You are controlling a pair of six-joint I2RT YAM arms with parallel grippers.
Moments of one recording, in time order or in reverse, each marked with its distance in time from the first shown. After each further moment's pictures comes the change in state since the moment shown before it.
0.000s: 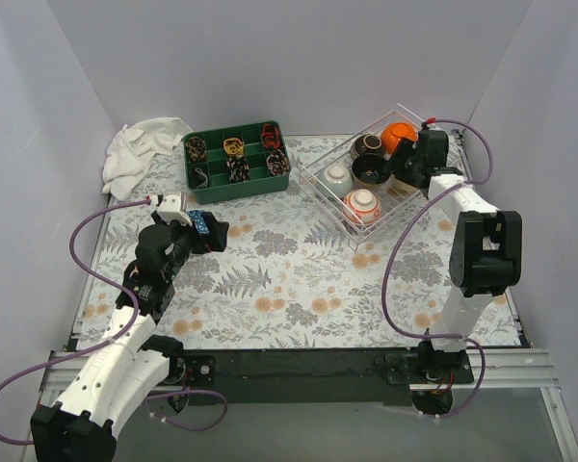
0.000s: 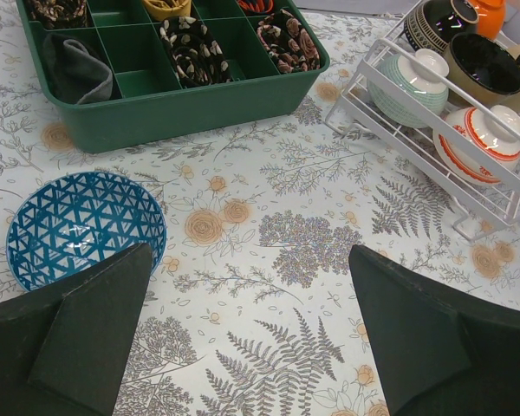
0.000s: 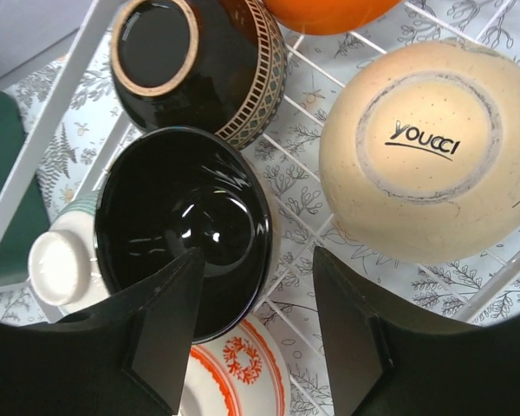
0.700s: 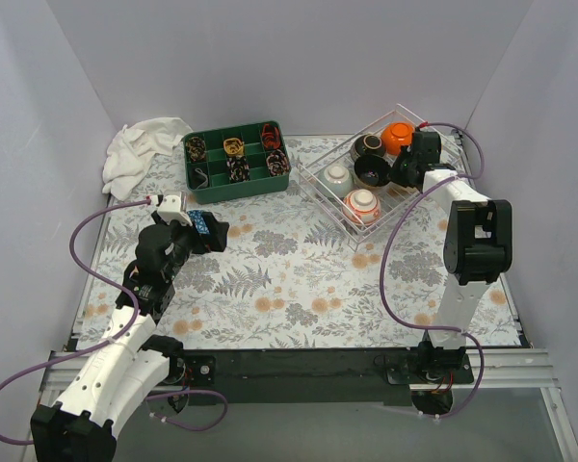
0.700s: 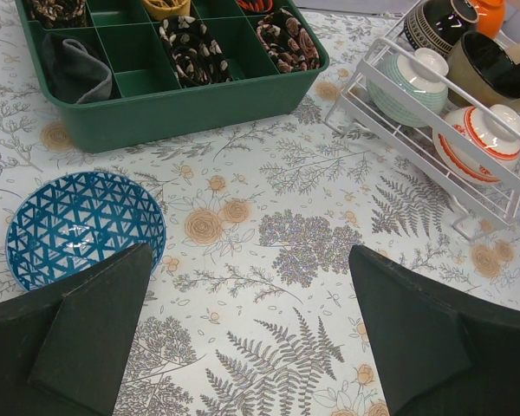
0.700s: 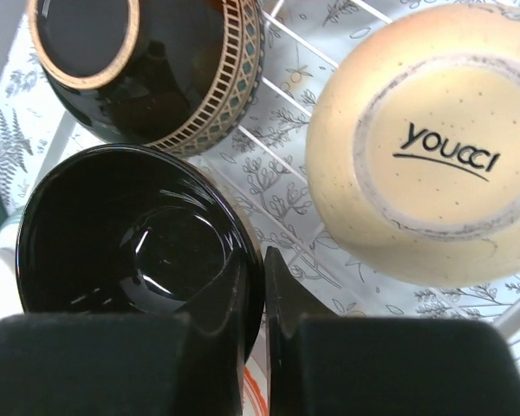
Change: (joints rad) left arm 0.000 0.000 0.000 -0.001 0.001 0.000; right arm 0.004 0.126 0.089 -0.068 -0.002 0.001
